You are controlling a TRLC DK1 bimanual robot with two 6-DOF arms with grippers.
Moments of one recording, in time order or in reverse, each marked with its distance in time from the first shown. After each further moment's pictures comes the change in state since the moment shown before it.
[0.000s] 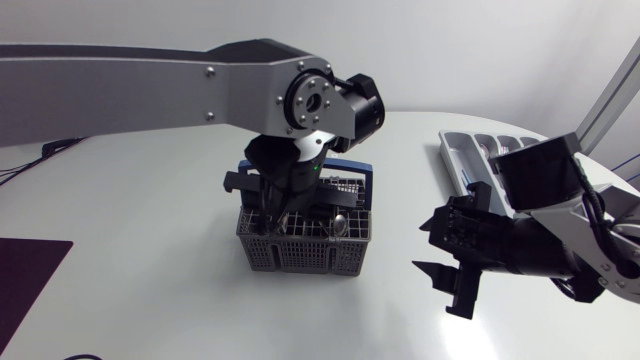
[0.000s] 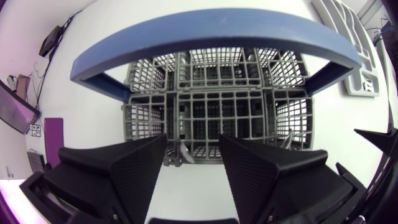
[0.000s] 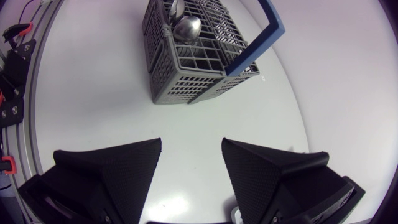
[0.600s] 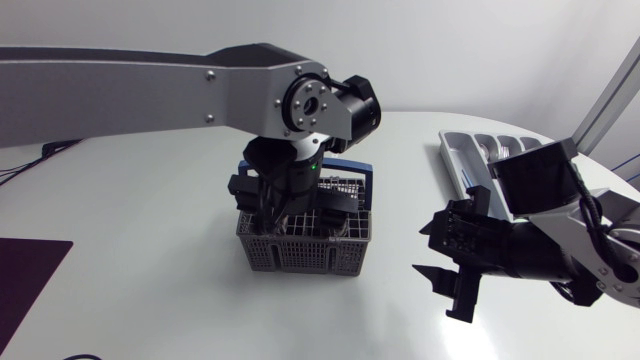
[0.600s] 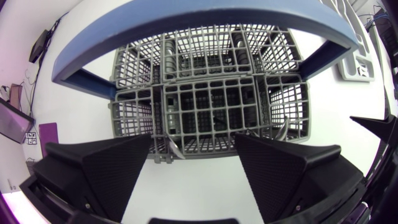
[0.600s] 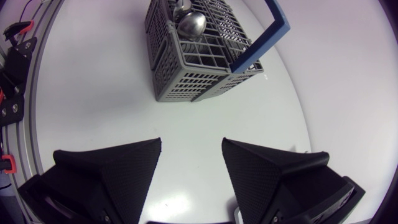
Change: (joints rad) left arm 0.009 0.000 -0.013 0.005 0.080 0.069; right arm 0.001 0.000 -0.014 0.004 -0.001 -0.001
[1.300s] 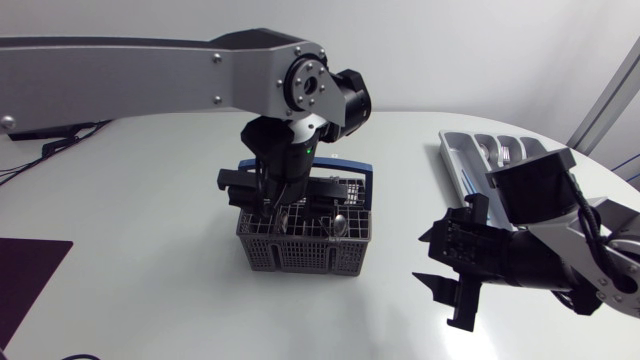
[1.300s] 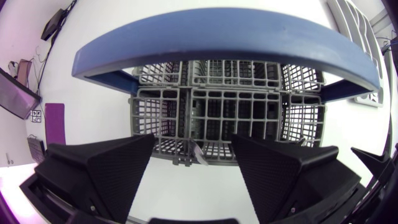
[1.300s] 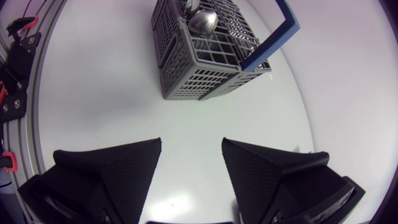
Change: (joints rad) left arm 0.043 0.051 0.089 -0.117 -0.015 -0.103; right arm 0.013 -0.017 -0.031 0.000 -0.003 0.000
